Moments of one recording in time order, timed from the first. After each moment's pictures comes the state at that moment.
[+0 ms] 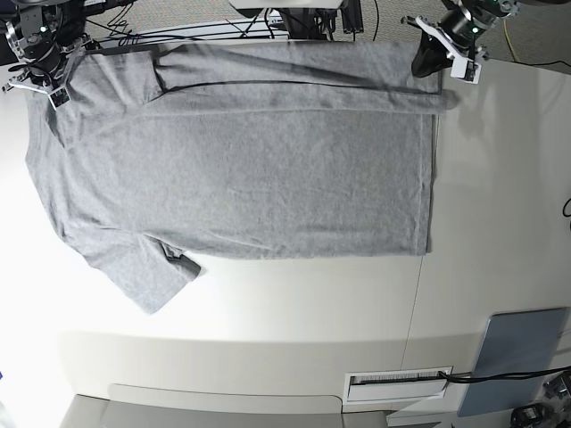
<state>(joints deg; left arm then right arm) 43.6 -14.9 -15.2 94.2 -22.7 -31.8 15.5 -44.6 37.6 18.5 94.9 0.1 13.9 -26.5</state>
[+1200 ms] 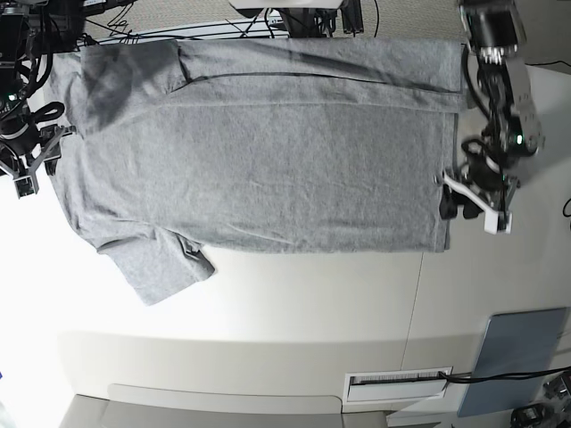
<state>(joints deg) 1.1 -15.5 -18.2 82.2 -26.6 -22.5 37.2 -23.5 37.3 25.7 103.1 14.1 17.5 -43.5</state>
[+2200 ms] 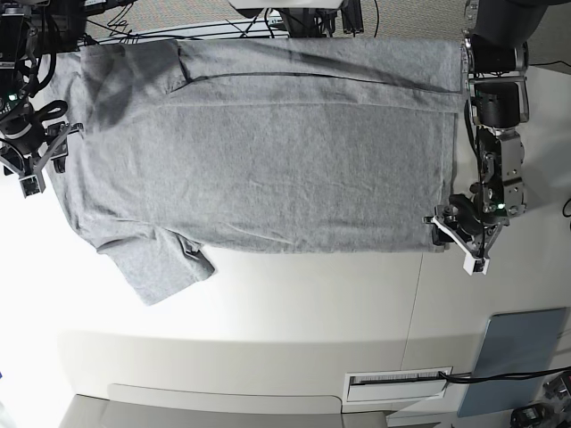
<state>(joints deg) -18.4 -18.5 -5.7 55.3 -20.0 -21.5 36.5 -23.4 37.0 25.6 103.1 17.4 18.9 -44.6</state>
